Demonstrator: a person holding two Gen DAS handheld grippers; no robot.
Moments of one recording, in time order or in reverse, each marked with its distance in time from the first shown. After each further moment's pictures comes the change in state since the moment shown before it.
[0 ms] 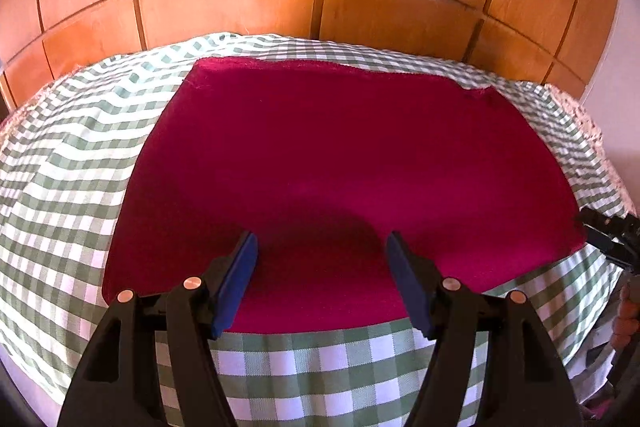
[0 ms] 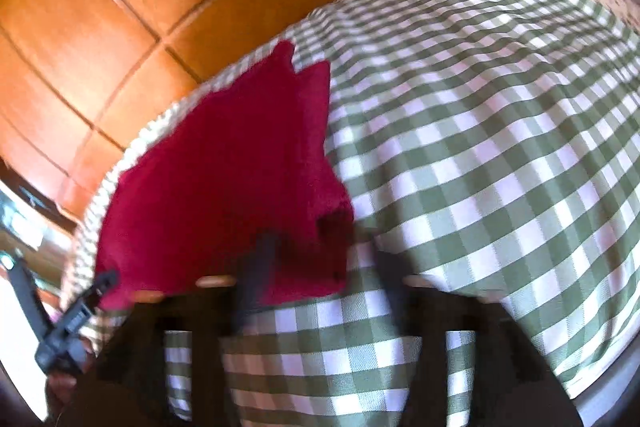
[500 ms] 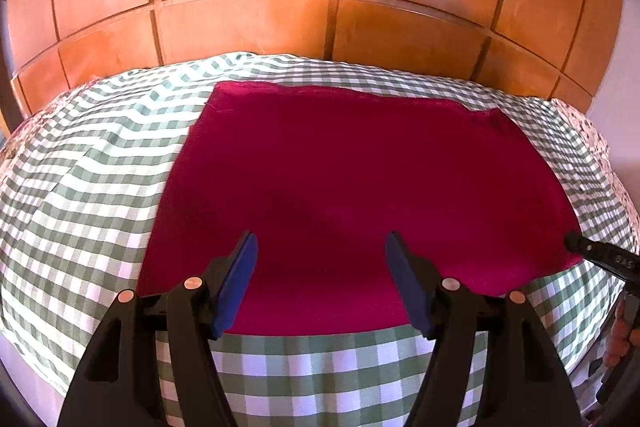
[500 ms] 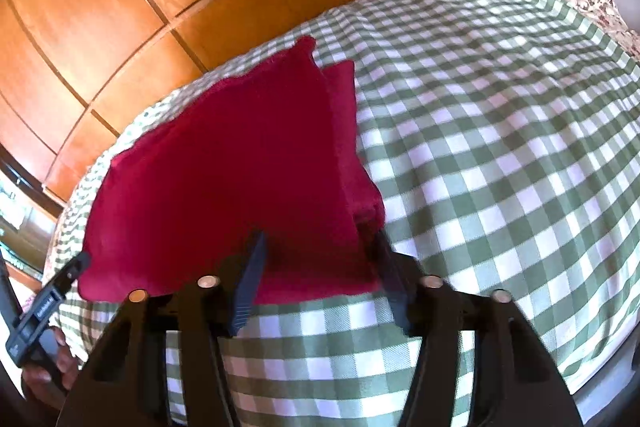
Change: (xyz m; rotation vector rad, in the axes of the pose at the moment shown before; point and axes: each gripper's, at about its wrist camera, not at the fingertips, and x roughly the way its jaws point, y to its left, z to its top) left arm -0.017 -0.001 0.008 0.007 -0.046 0.048; right arm 0.012 0.034 -0.013 -0.139 0.035 -0.139
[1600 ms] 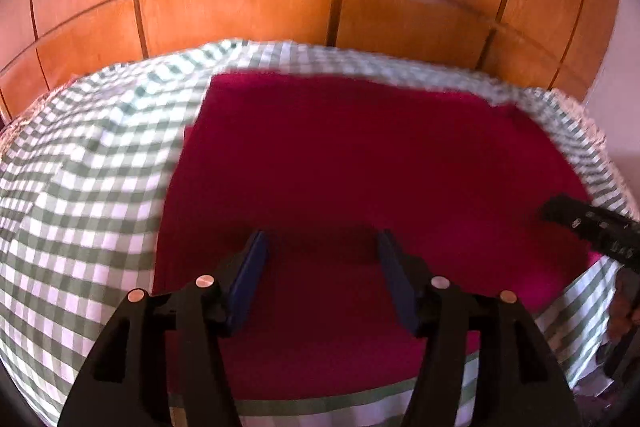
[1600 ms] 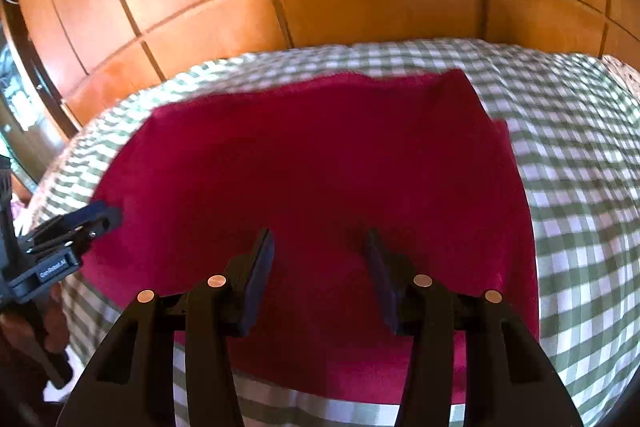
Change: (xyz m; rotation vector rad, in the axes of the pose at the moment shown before) left arm 0.049 0.044 0.012 0.035 0.043 -0.038; right arm 0.047 0.097 0.014 -0.325 -0.016 0.039
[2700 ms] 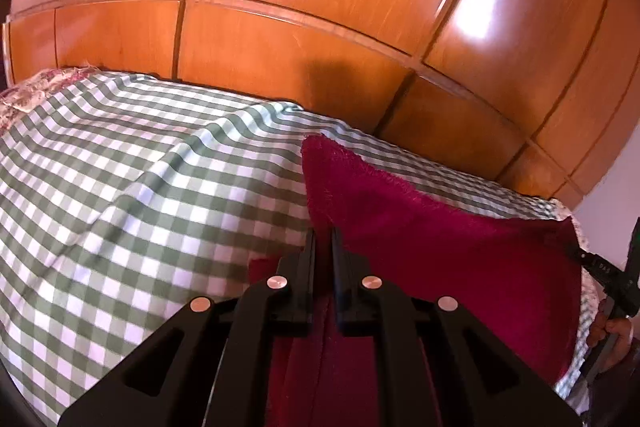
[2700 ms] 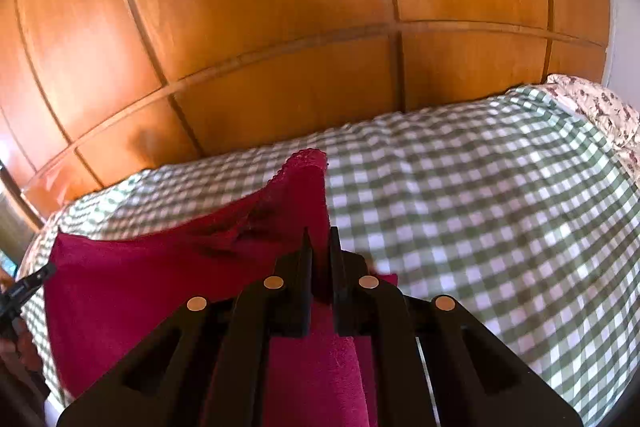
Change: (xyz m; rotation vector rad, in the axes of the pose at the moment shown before) left arm 0.015 0.102 0.104 -0.260 -0.111 -0.101; right arm 0.002 -0.089 0.123 0.205 -0.150 -0.109
